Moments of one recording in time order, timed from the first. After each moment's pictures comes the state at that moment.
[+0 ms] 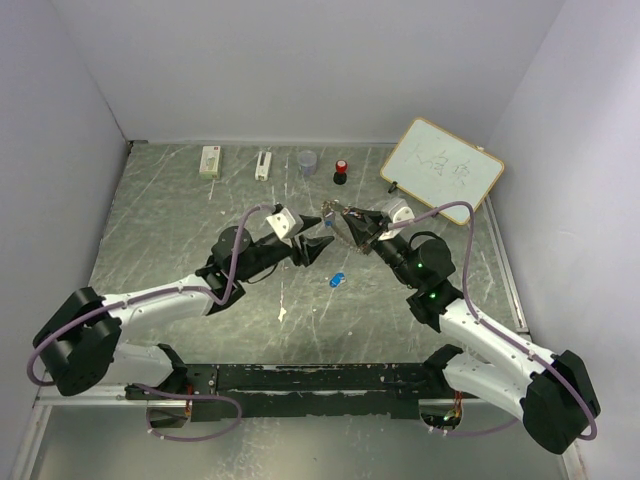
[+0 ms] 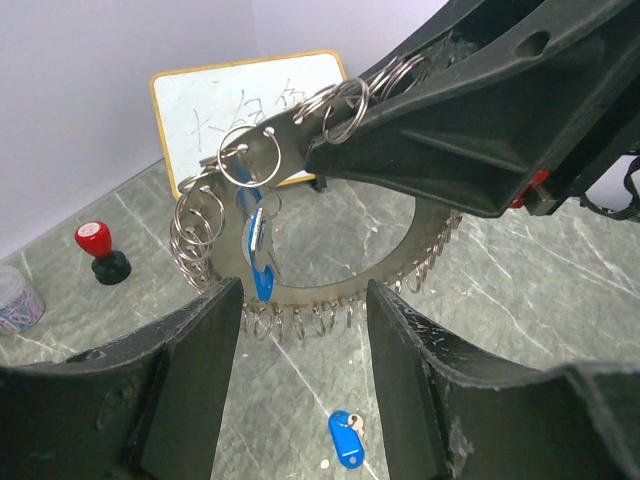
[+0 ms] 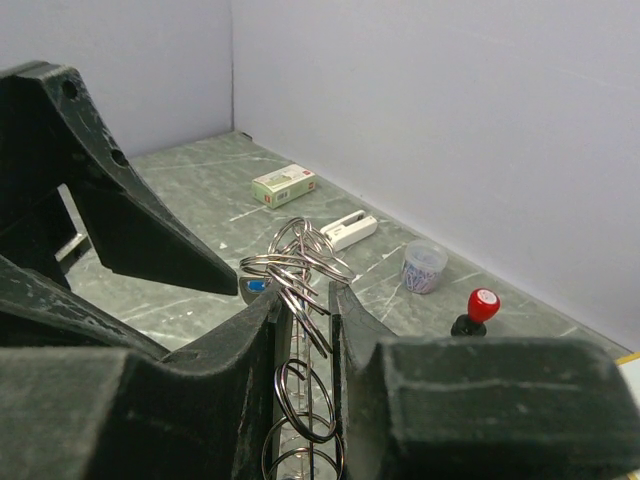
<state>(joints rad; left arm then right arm) -0.83 1.29 0.65 0.78 0.19 0.00 0.61 0.95 0.49 0.70 -0.14 -0.11</state>
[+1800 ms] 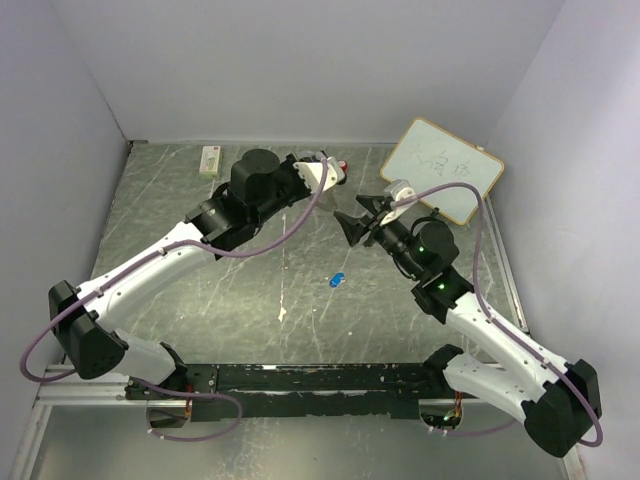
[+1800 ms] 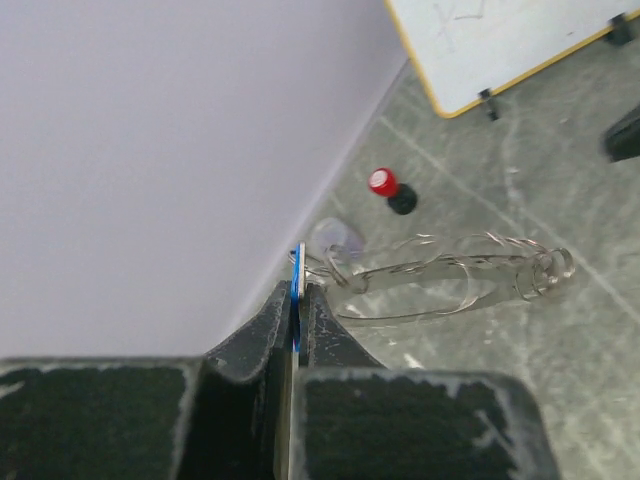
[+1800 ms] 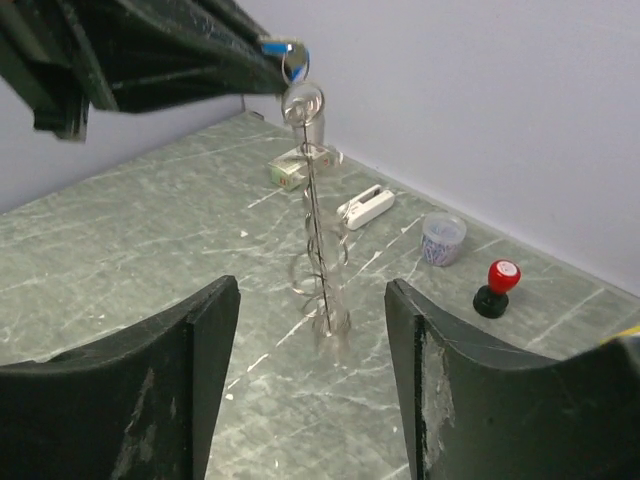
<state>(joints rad) -0.84 1.42 1.39 -0.15 -0.17 0.62 0.60 0.95 0.66 0.44 -0.12 -0.01</state>
